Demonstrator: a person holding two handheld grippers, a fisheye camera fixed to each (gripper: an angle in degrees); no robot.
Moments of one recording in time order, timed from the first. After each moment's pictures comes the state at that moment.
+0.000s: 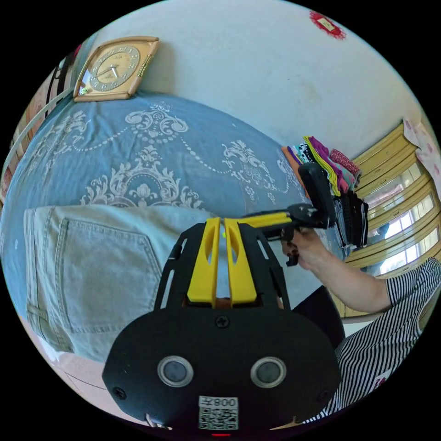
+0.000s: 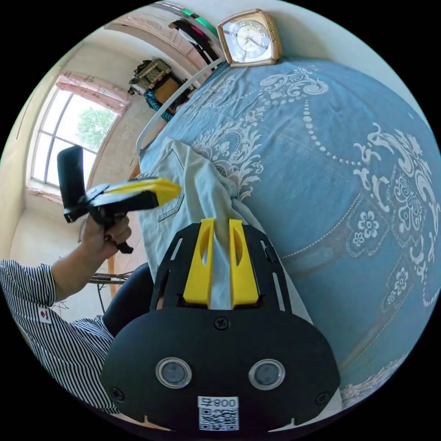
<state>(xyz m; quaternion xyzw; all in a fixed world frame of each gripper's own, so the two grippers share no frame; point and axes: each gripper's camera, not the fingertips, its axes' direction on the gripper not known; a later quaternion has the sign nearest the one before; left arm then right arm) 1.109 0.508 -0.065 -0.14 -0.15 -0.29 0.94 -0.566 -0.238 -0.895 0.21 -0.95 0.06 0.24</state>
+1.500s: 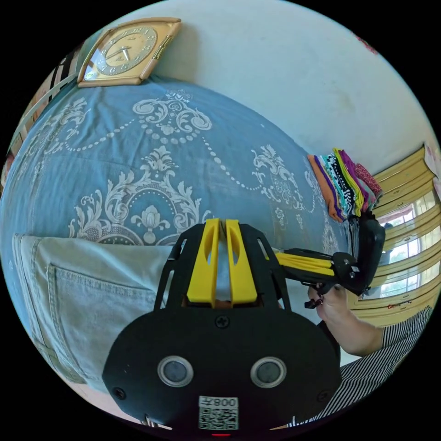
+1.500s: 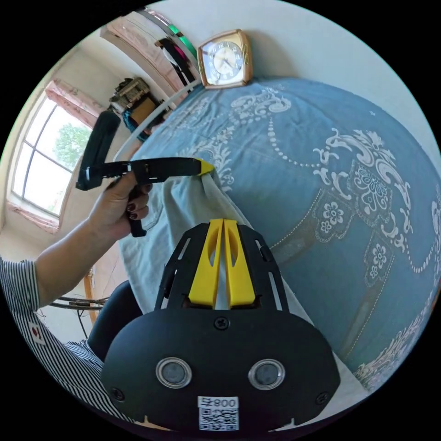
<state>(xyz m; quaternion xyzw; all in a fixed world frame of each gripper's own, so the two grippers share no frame) 0.761 0.789 0.166 -0.15 -0.18 -0.32 0.92 -0.395 -0.411 -0.859 0.19 -0.92 0.15 0.30</state>
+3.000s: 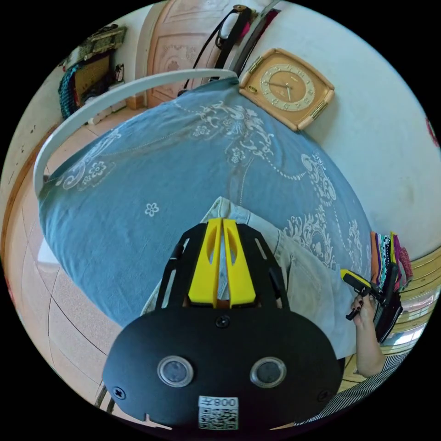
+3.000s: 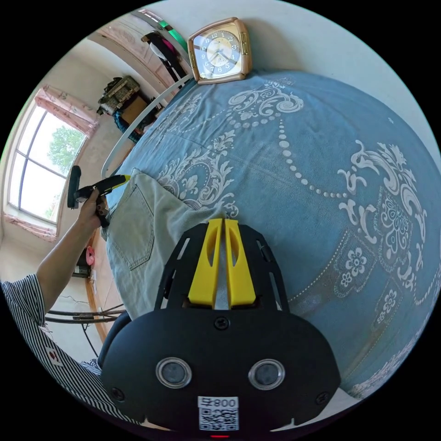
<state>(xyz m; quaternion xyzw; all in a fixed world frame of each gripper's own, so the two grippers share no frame) 0.655 1.134 0.135 -0.06 -0.37 -0.46 0.81 -0.308 -0.503 -0.774 0.16 -0.92 0.14 0.31</state>
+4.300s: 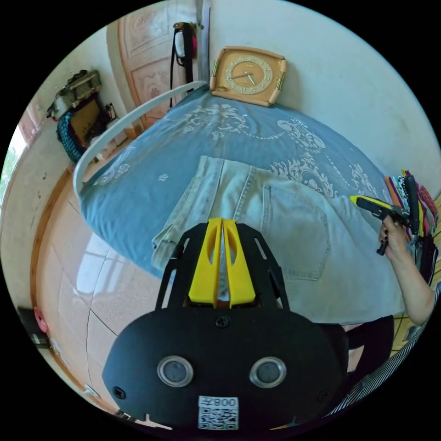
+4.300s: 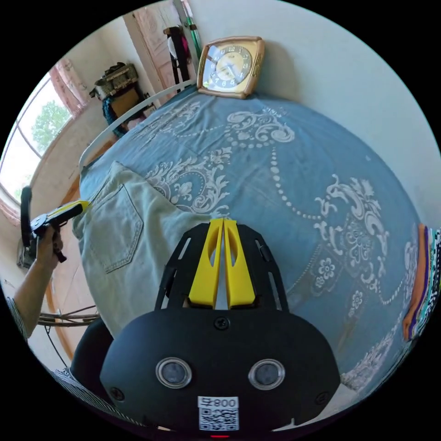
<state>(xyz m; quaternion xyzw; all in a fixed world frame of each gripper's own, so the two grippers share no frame) 0.817 1.337 0.180 -0.14 -0.45 -0.34 0.81 -0.146 -0.461 -0.745 0.20 -0.86 0.19 0.43</state>
